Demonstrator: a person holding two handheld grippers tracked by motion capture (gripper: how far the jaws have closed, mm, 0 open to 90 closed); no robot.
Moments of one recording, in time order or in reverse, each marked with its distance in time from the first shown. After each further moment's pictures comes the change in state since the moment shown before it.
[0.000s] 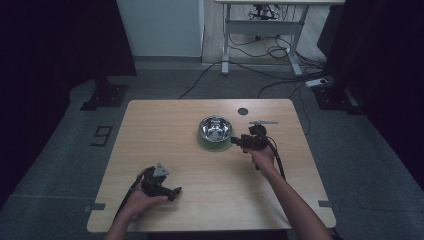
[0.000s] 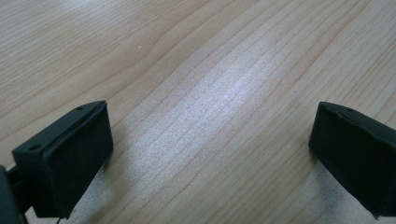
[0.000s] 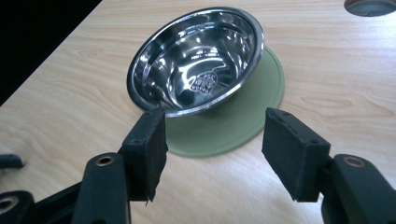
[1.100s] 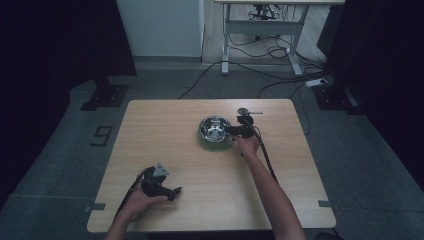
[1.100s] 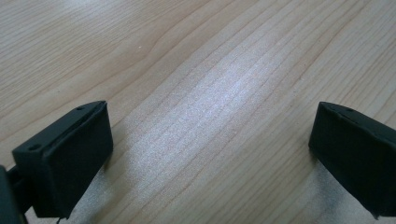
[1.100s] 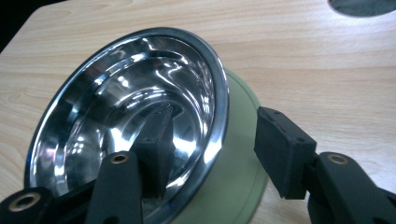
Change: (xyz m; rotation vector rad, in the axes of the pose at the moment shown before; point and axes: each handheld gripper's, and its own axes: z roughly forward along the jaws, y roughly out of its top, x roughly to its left) left arm 0.000 0.000 0.000 0.000 -0.002 0.002; right arm -0.016 0.030 0.083 0.016 -0.142 0.126
